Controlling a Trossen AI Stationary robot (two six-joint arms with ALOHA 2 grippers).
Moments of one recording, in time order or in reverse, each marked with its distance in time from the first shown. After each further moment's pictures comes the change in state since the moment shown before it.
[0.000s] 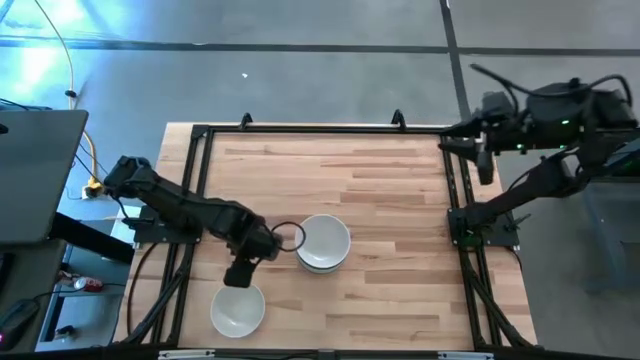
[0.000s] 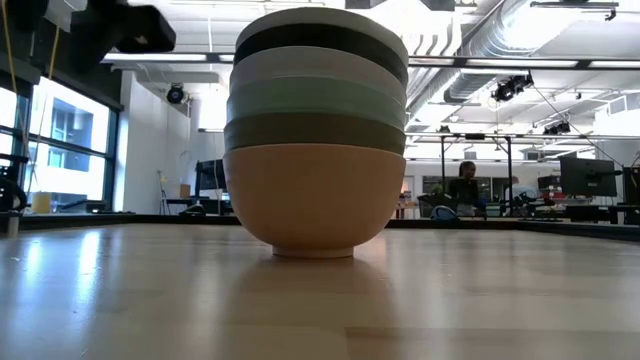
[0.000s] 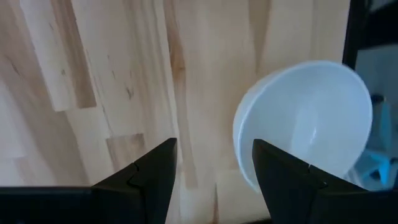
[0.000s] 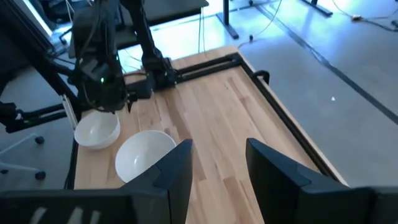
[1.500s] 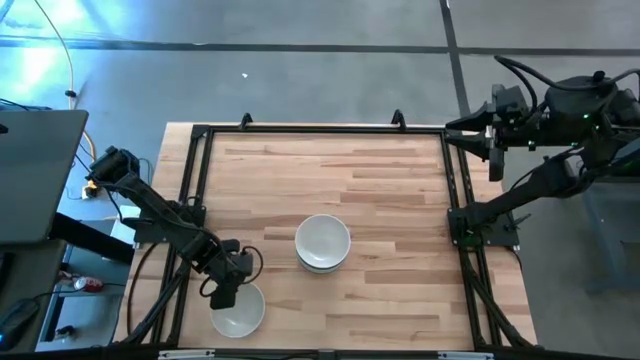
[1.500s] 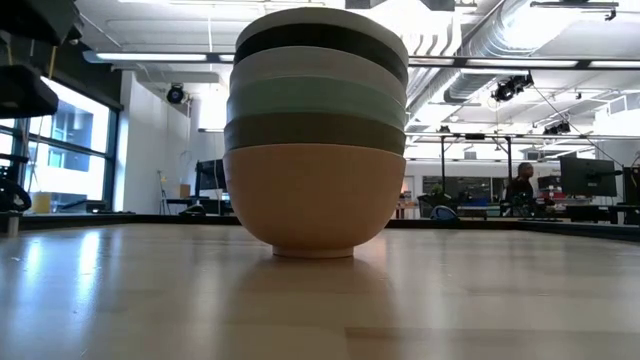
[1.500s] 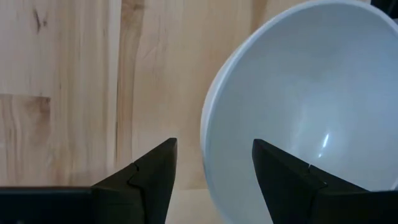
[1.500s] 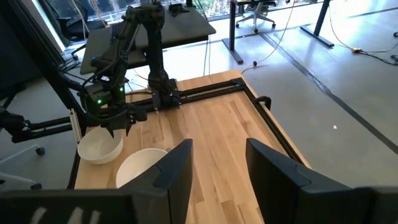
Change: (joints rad) left arm -0.302 -0.193 -0.507 0.516 -0.111 -0.521; right arm 0.000 -0.026 0.000 0.081 0.000 -0.082
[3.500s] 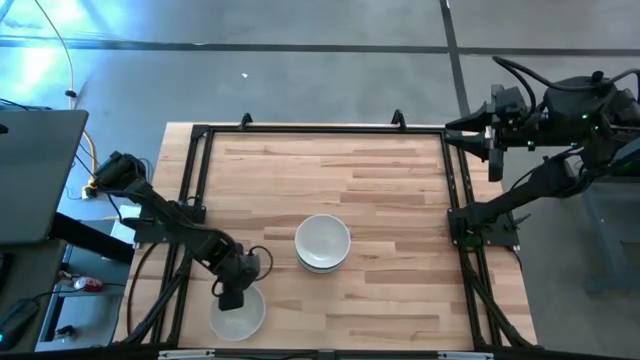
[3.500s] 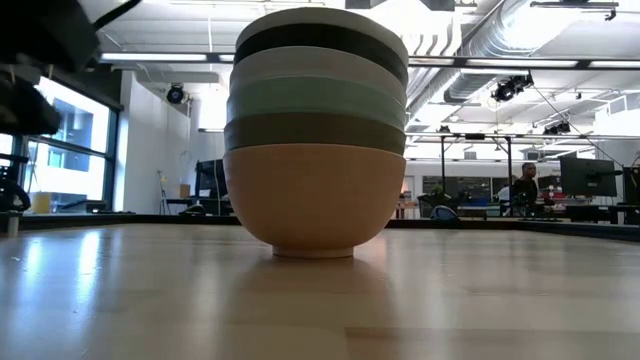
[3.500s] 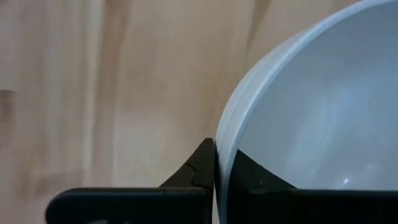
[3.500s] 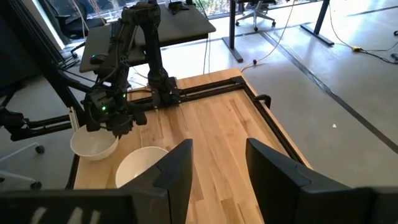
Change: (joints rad) left arm 0.082 0.083 0.021 0.035 0.138 -0.016; right arm 0.000 0.002 0.000 -0.007 0.000 0.001
